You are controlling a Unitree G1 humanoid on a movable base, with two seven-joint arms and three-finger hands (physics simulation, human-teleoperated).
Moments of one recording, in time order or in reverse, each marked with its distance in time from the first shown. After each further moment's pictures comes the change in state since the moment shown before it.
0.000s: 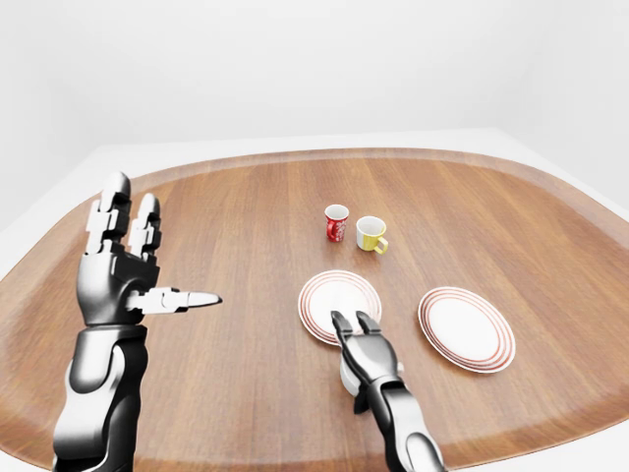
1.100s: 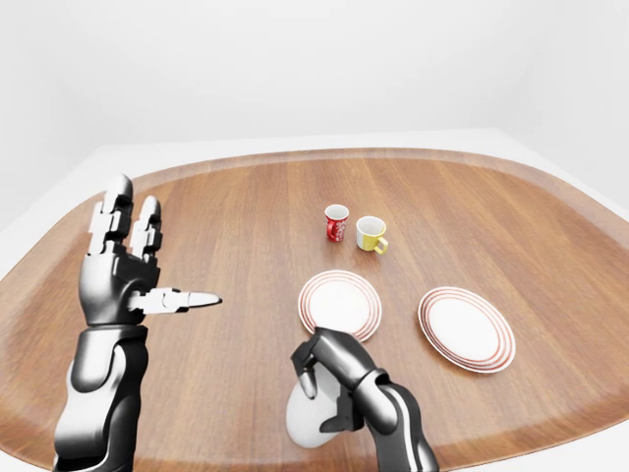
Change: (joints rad) left arm 0.002 0.001 0.003 0.015 0.000 0.000 0.000; right arm 0.053 0.038 0.060 -0.307 0.519 0.005 0.373
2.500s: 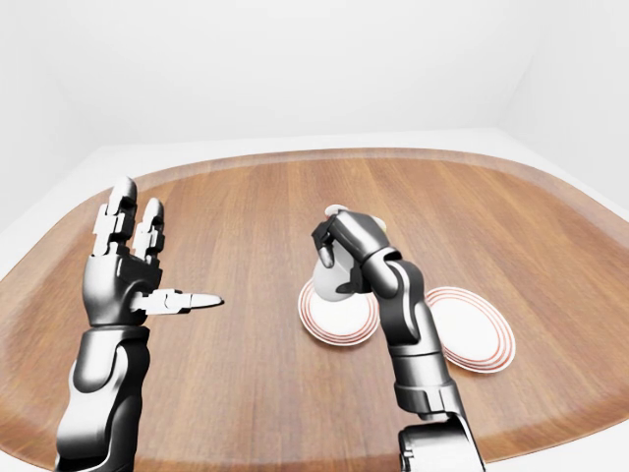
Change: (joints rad) left arm 0.004 -0.001 -0.004 0.008 0.008 0.000 -0.005; right arm -0.706 -0.093 -0.187 0.347 -0.076 -0.005 -0.102
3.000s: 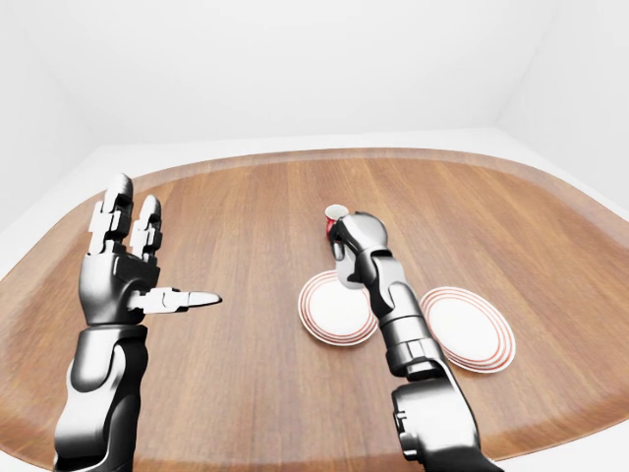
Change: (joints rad) left arm -0.008 0.003 0.006 -0.007 -0.004 0.000 0.002; right arm -0.211 -0.027 0.054 0.597 -0.274 0.000 -0.430
